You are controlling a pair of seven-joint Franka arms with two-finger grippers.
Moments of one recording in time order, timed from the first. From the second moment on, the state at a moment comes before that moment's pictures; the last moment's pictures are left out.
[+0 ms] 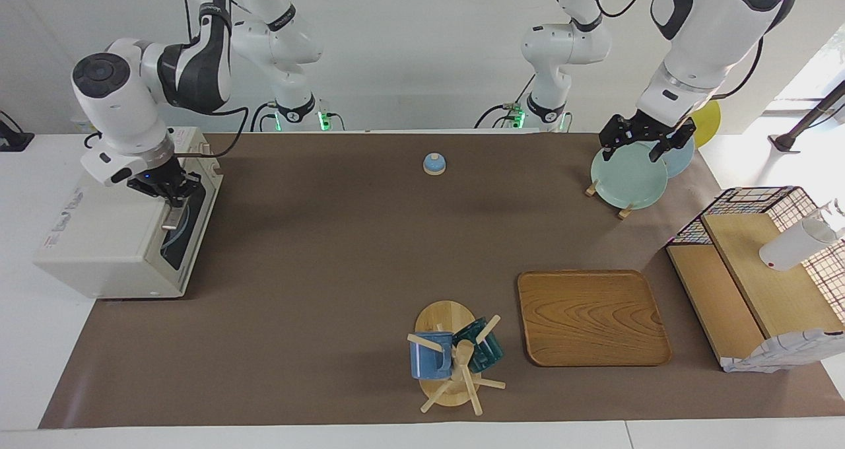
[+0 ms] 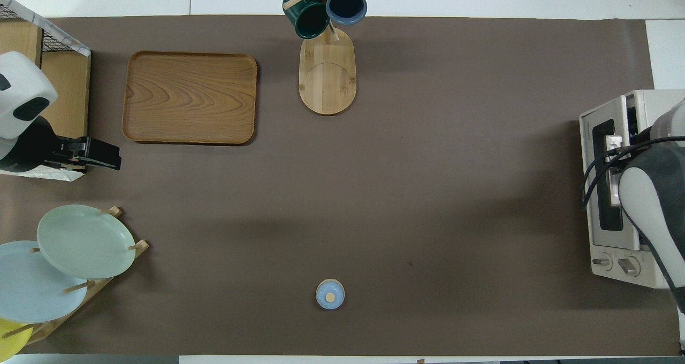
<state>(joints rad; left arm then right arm) -0.09 -0.06 -0.05 -1.71 -0.02 1.59 -0.02 -0.10 0.00 -0.01 -1.96 -0.21 1.89 -0.09</state>
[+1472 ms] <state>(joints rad) -0.09 -0.06 -0.05 -1.71 -0.02 1.59 -0.02 0.03 0.14 0.01 -2.19 -0.10 2.33 0.13</state>
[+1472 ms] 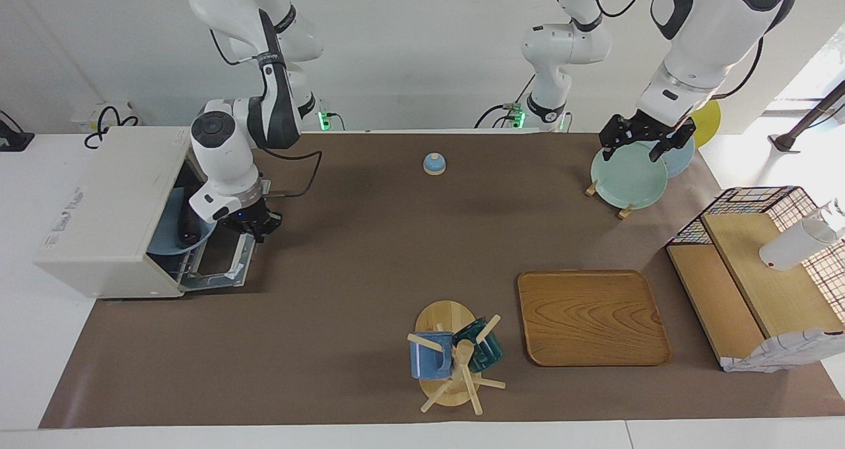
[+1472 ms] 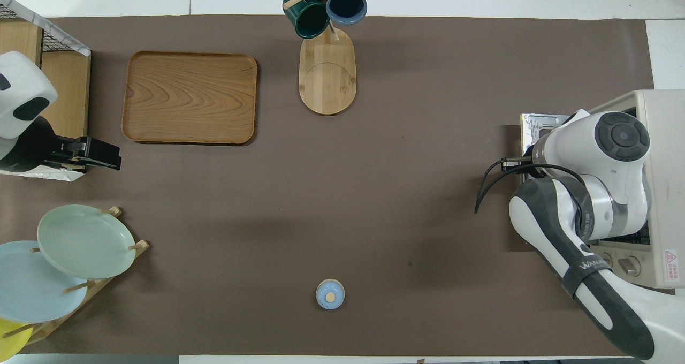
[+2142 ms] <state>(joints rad) -0.09 -0.06 -0.05 -1.71 -0.02 1.59 -0.02 0.04 0.17 0.01 -2.06 -0.10 2.21 0.13</state>
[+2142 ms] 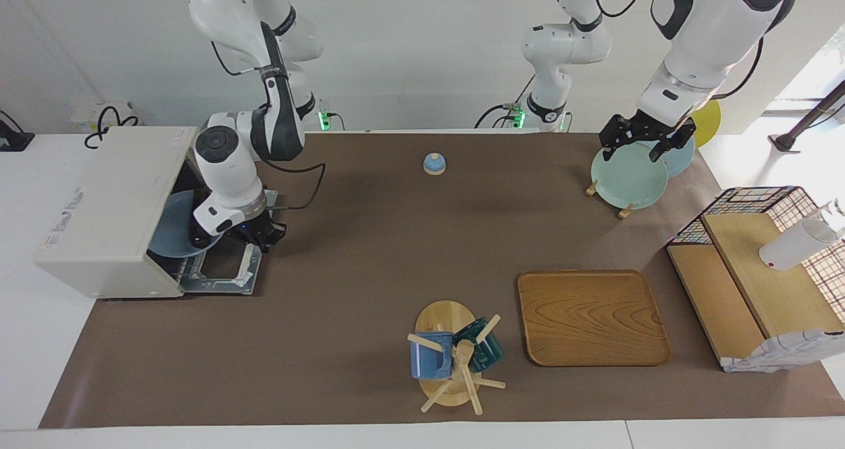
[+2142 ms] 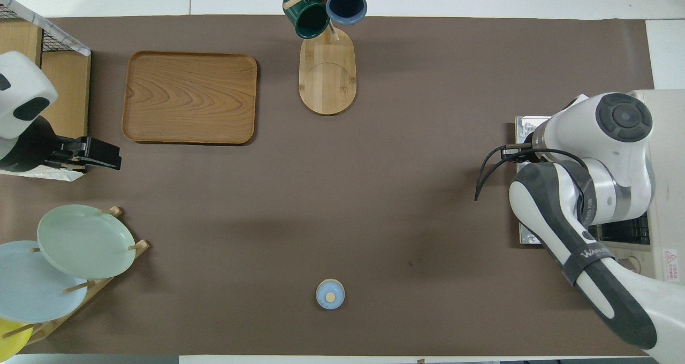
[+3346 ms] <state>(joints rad) -0.09 -0.06 -0.05 -1.71 -0.02 1.59 -0.02 -0.02 0.12 -0.01 -1.98 -0.10 1.95 0.05</state>
